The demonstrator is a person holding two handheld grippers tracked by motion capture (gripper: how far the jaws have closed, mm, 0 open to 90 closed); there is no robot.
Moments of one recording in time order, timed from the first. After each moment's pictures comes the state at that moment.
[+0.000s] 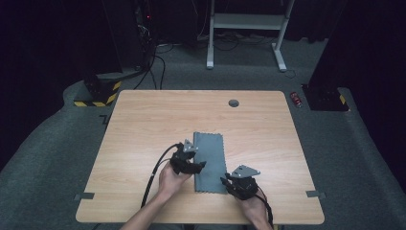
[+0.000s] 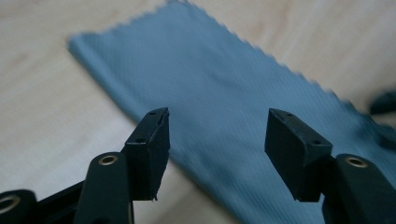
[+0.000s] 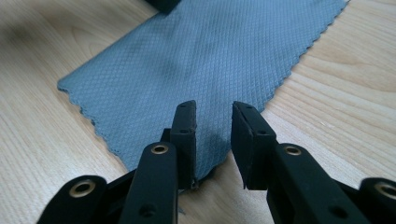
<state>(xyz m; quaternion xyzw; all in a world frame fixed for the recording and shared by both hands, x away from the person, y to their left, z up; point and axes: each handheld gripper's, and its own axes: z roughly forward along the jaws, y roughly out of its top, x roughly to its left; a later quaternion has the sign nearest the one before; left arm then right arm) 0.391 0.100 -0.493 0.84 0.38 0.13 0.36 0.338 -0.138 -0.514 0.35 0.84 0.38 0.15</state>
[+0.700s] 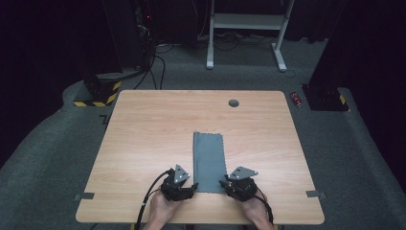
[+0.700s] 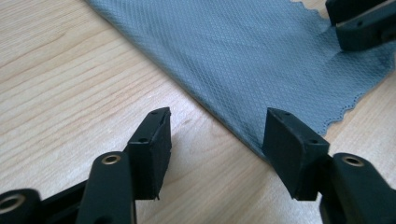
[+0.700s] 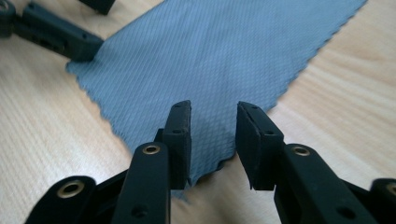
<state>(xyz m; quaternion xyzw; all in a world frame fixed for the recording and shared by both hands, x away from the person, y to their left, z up) 0.320 0.119 -0.521 0.83 0.39 0.17 0.36 0.335 -0.135 -0.519 0.33 0.86 0.36 0.15</state>
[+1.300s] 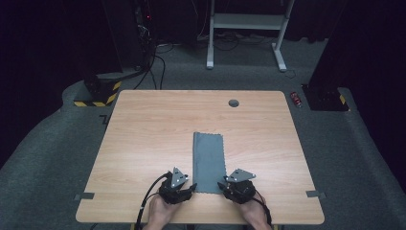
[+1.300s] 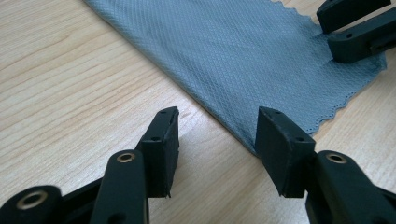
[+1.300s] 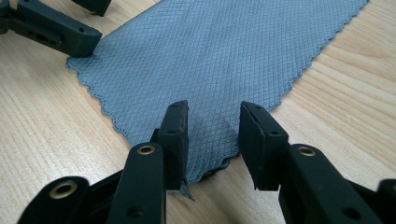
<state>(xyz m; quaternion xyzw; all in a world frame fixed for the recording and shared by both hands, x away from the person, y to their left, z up) 0.313 0.125 -0.526 0.82 0.38 0.18 0.38 0.329 -0.130 -0.520 0.33 0.86 0.36 0.15</state>
